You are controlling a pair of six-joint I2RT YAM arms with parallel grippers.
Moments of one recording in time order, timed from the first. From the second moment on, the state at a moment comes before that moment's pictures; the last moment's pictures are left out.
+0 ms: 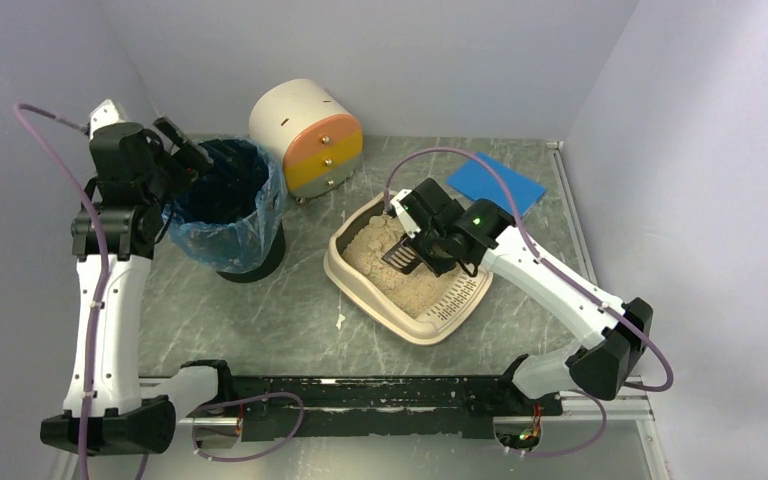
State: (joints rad) left arm 0.03 1.08 1.46 -0.77 -0.23 -0.62; right arm 0.80 1.38 1.39 -1.12 0.20 -0.09
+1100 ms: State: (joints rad) left arm -0.11 1.10 1.48 -0.61 0.15 -0.37; right arm 0.73 1.59 1.36 -1.17 0.19 -0.31
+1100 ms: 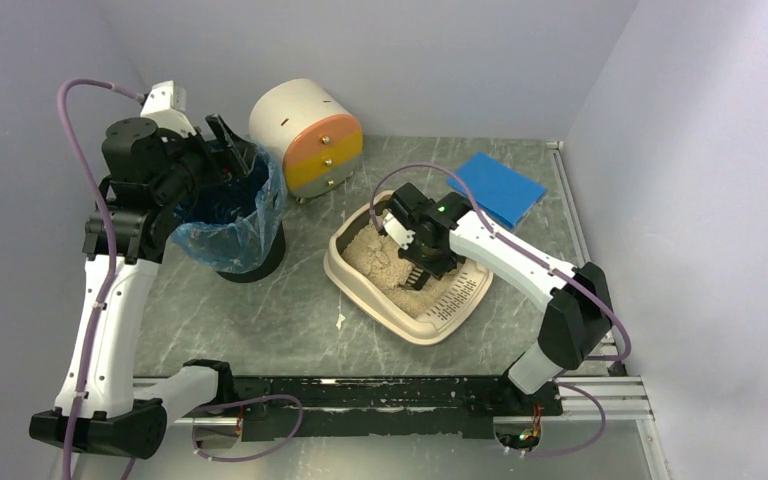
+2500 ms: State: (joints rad) left arm -0.13 1.06 1.38 -0.57 0.17 -0.37; right arm 0.73 1.49 0.92 -0.33 0.03 -0.10
